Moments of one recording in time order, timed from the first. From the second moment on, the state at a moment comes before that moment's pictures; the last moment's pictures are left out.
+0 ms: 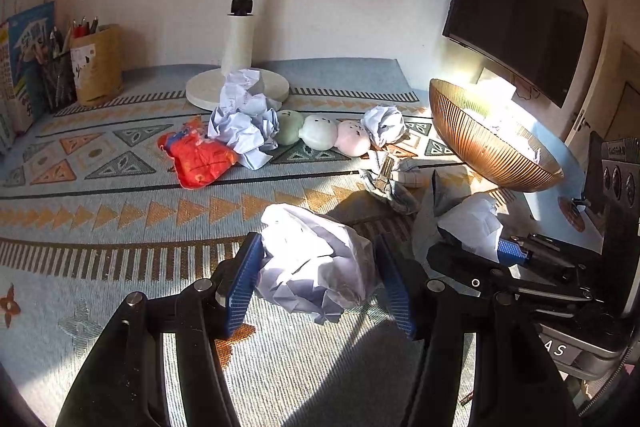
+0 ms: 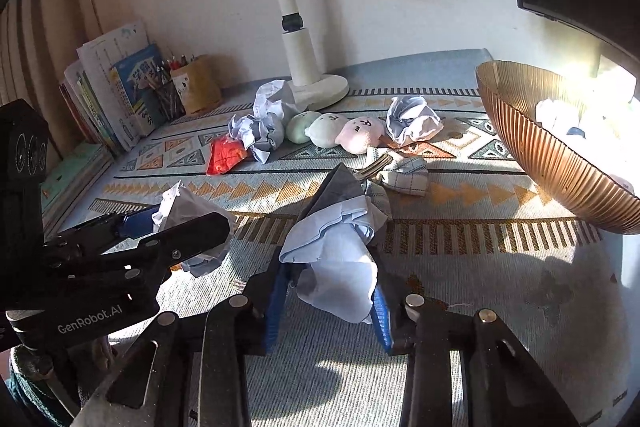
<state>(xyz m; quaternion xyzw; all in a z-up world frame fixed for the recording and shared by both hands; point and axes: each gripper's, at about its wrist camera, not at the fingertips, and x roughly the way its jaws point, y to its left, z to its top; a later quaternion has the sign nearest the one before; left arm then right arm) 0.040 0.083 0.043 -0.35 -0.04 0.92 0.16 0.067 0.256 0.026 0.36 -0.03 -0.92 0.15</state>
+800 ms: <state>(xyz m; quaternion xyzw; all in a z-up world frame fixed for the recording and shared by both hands) -0.070 0.240 0.154 -0.31 -0.03 0.89 0.34 0.042 0.421 0.166 0.21 -0.11 -0.97 -0.05</state>
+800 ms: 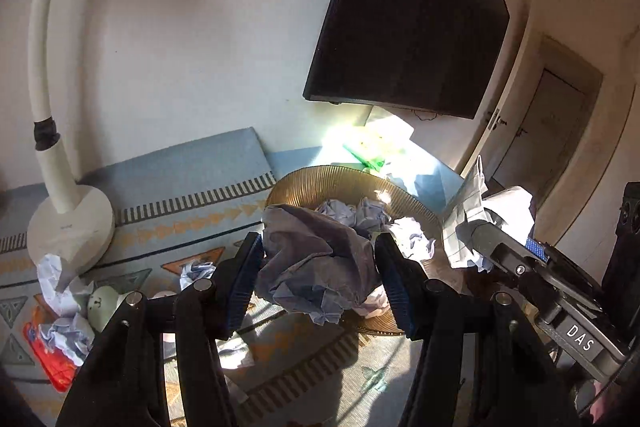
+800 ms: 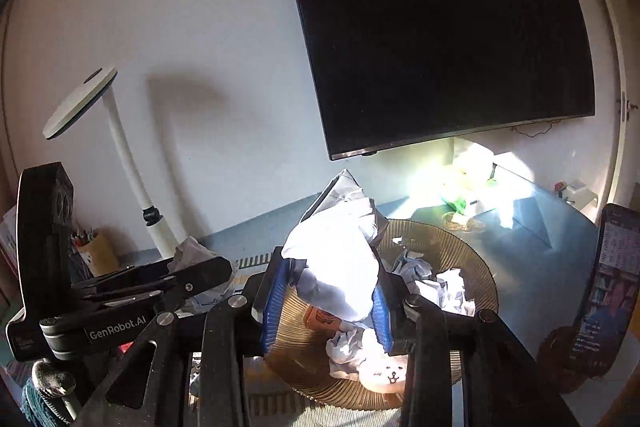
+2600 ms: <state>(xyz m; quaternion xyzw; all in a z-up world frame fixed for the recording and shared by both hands) 0.022 0.028 0.045 -0.34 -0.05 0.94 -0.04 0.031 0.252 0.022 0.38 -0.06 -0.92 0.05</state>
